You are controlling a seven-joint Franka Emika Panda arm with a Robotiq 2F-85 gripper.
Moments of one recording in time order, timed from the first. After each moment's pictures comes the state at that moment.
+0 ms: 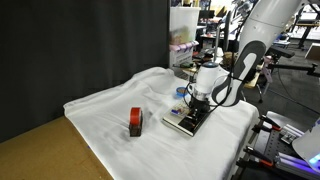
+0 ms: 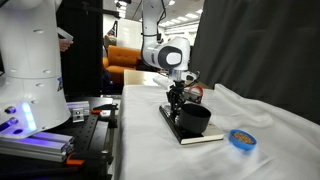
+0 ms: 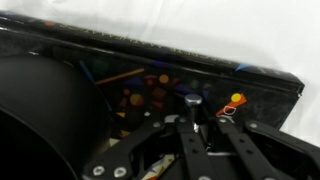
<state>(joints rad) 0.30 0.47 -0.05 -2.43 -0.11 3.00 0.07</state>
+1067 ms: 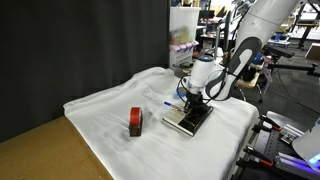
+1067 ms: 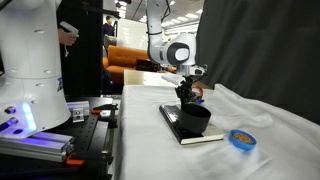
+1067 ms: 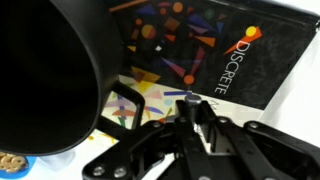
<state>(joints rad) 0.32 0.47 -0.08 -2.33 -0.16 3.00 0.07</state>
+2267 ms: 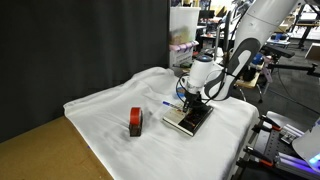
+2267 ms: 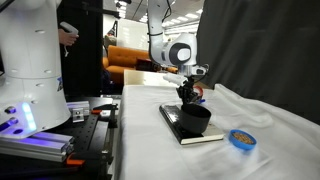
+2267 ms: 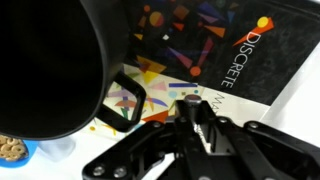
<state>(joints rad) 0.33 0.48 -0.10 -2.31 -0.19 3.00 0.07</state>
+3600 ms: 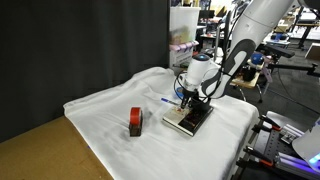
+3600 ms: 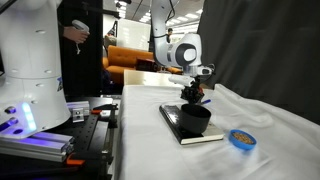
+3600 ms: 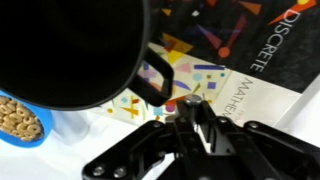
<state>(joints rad) 0.35 0.51 -0.15 -2.25 -0.24 3.00 0.06</state>
